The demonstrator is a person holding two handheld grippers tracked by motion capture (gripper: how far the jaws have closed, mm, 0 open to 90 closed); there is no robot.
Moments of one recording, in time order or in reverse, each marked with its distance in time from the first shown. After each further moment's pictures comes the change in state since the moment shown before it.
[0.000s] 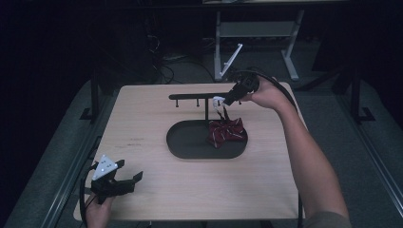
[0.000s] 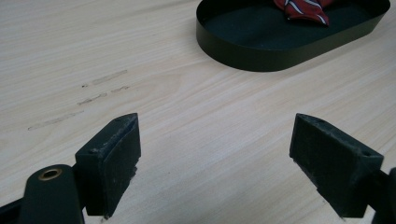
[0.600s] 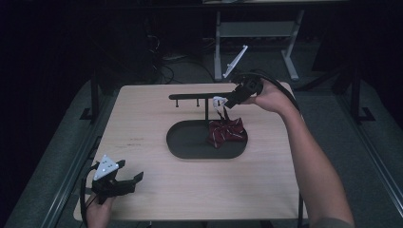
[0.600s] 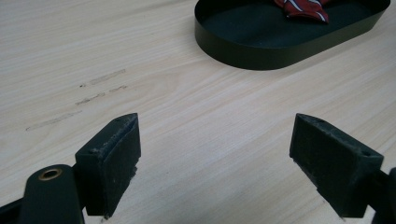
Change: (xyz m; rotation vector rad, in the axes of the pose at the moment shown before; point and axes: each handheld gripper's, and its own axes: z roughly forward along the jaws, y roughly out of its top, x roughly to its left) left arm -0.002 0.000 0.001 0.006 -0.002 0.008; right arm 0.009 -0.010 -0.006 -0.042 0.002 0.002
